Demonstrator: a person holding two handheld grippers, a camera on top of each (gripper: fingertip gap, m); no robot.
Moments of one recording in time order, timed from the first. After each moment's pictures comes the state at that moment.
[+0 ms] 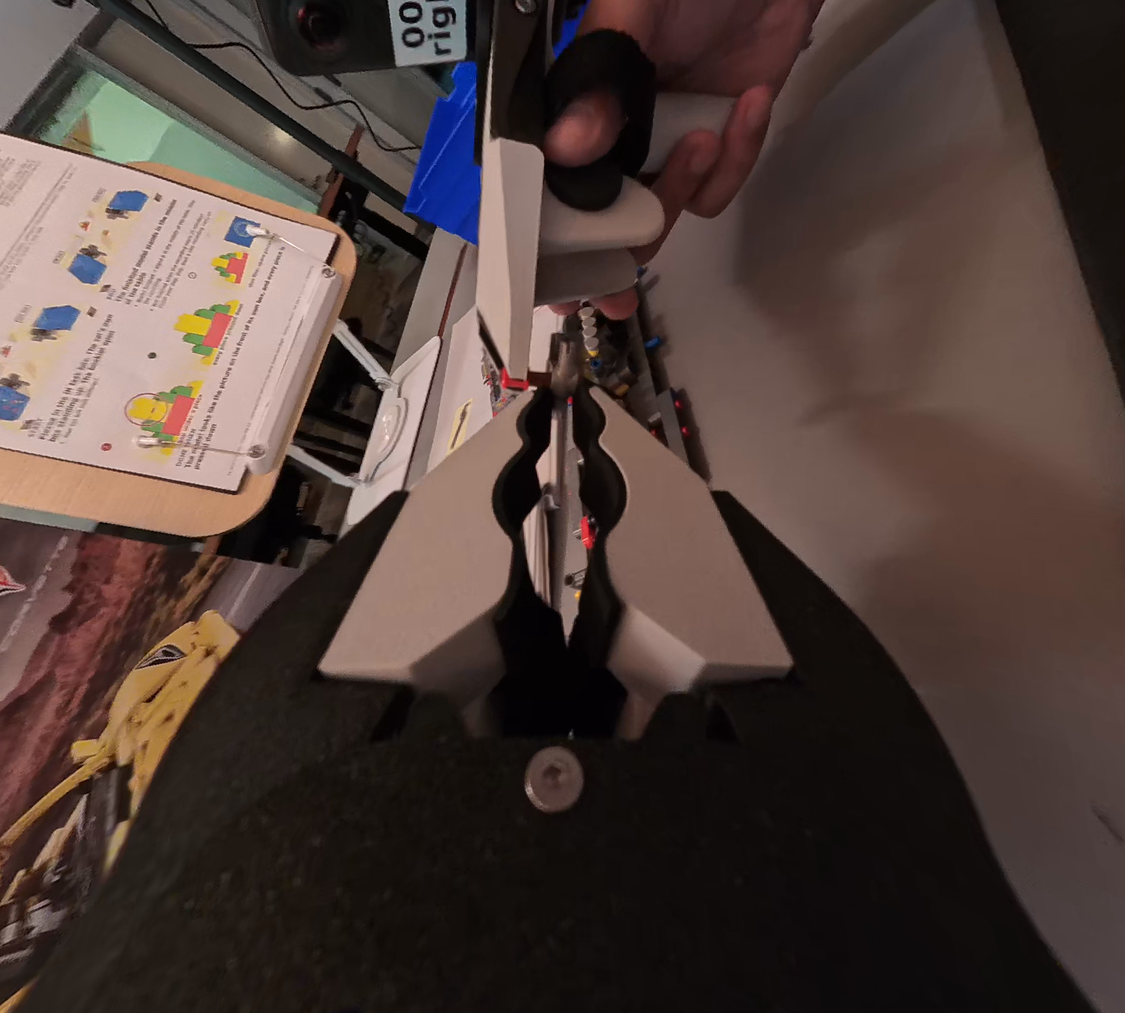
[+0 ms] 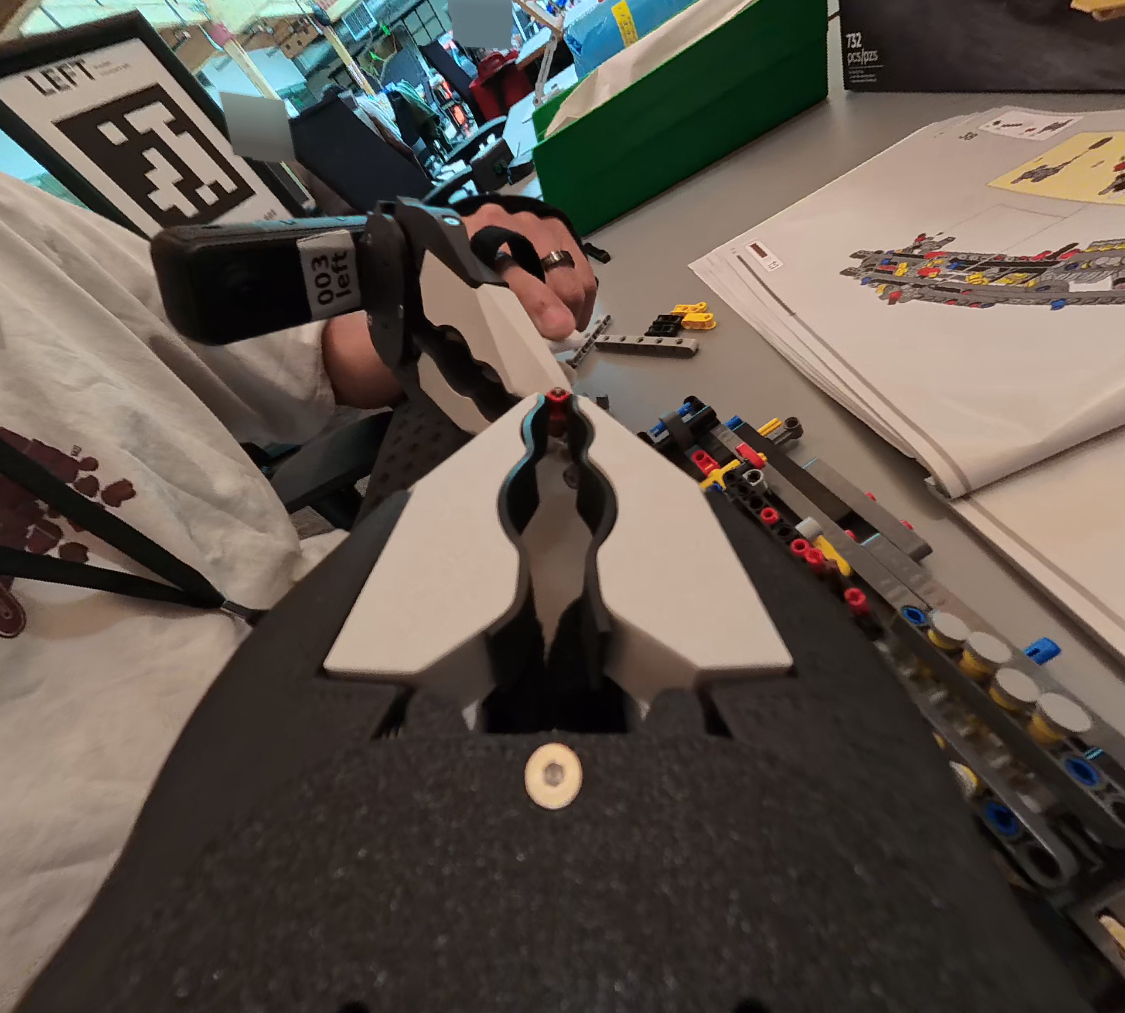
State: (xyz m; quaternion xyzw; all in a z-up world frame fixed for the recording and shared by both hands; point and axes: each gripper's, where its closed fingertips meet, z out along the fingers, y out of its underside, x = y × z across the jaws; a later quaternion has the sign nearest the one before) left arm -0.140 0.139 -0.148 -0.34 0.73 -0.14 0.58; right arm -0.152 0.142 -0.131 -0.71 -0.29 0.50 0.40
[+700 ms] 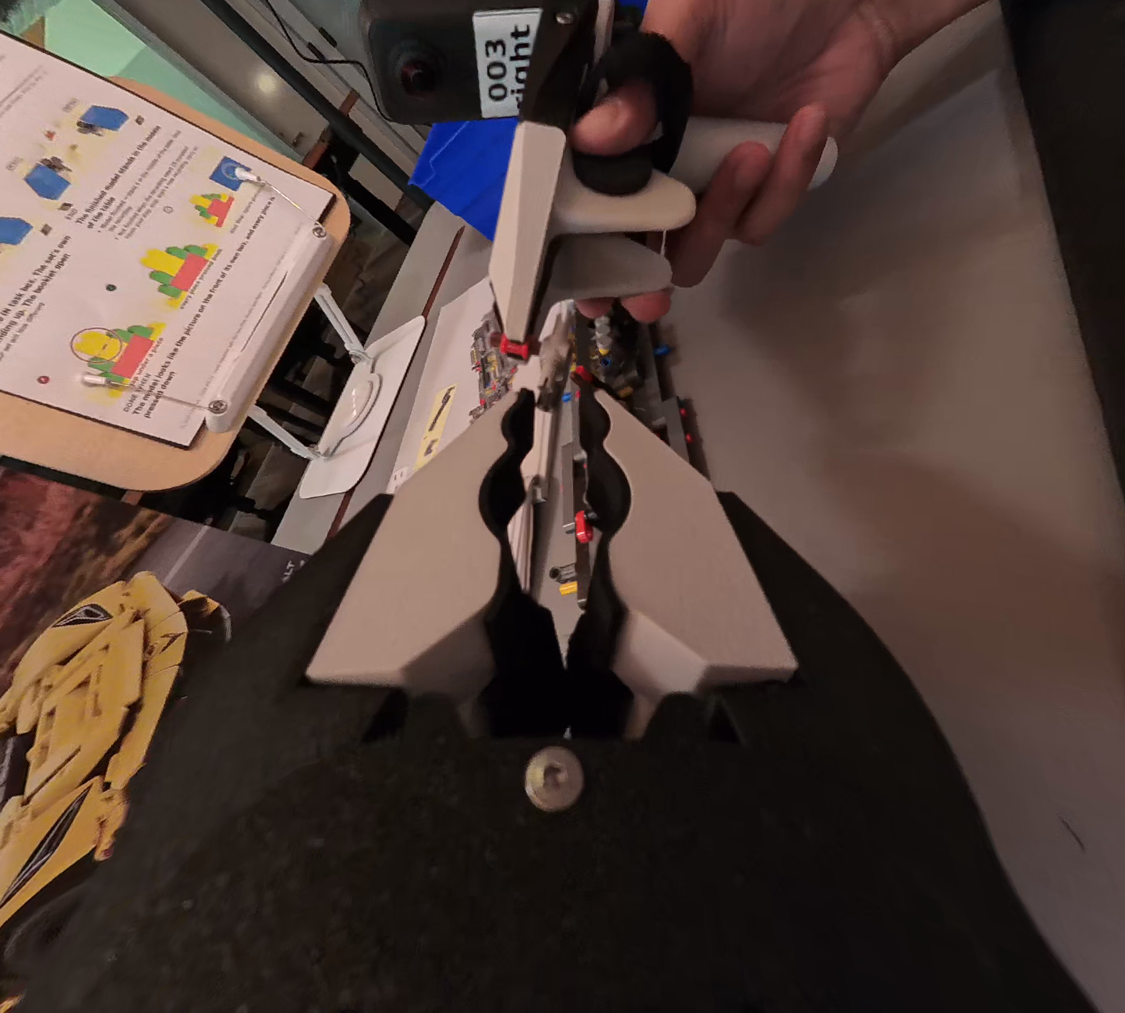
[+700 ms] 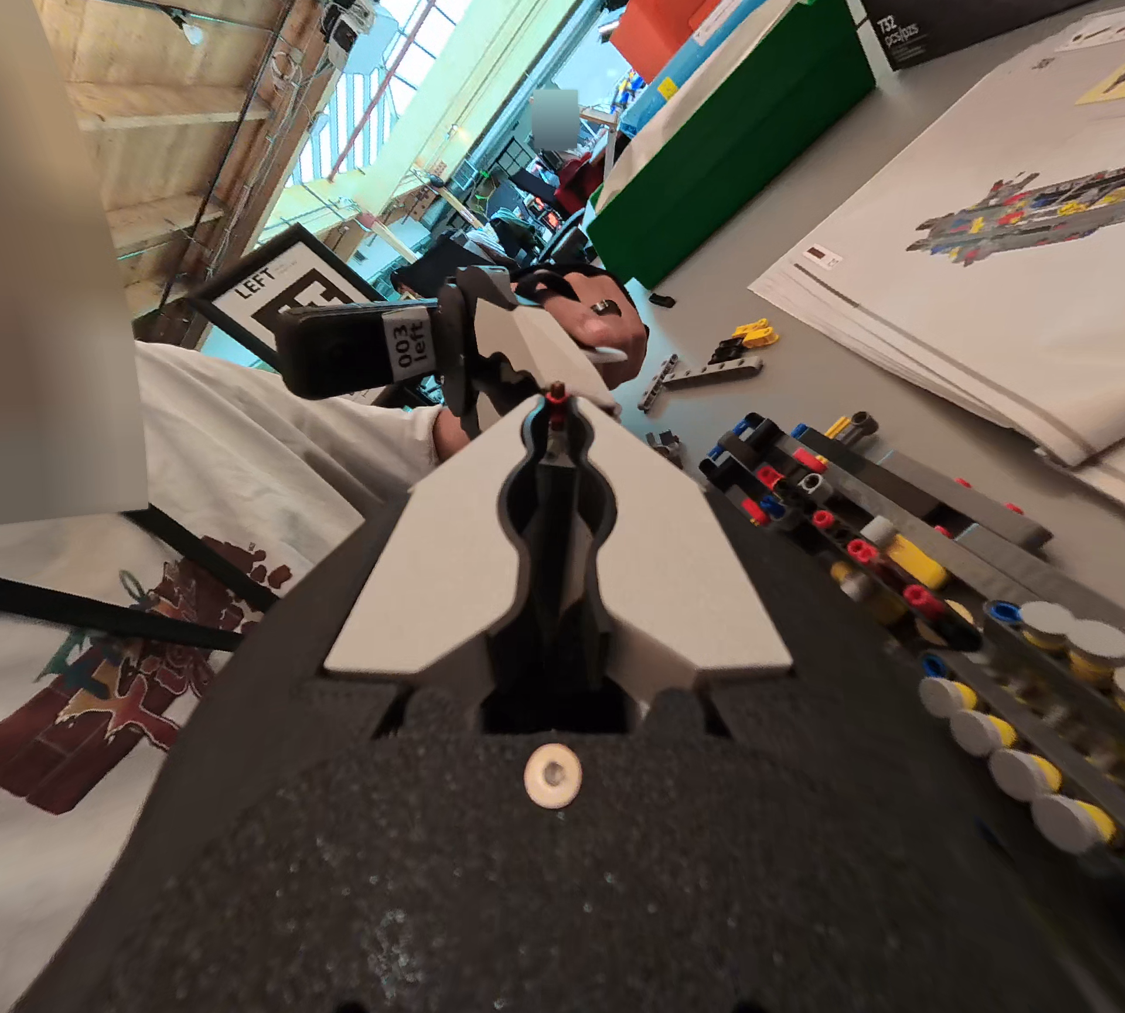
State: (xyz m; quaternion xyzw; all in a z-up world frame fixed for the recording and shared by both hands) left arm -0.142 0.149 -0.142 -0.39 0.70 -0.19 0.56; right arm -0.149 0.149 -0.118 -0.68 -0.18 0.62 0.35
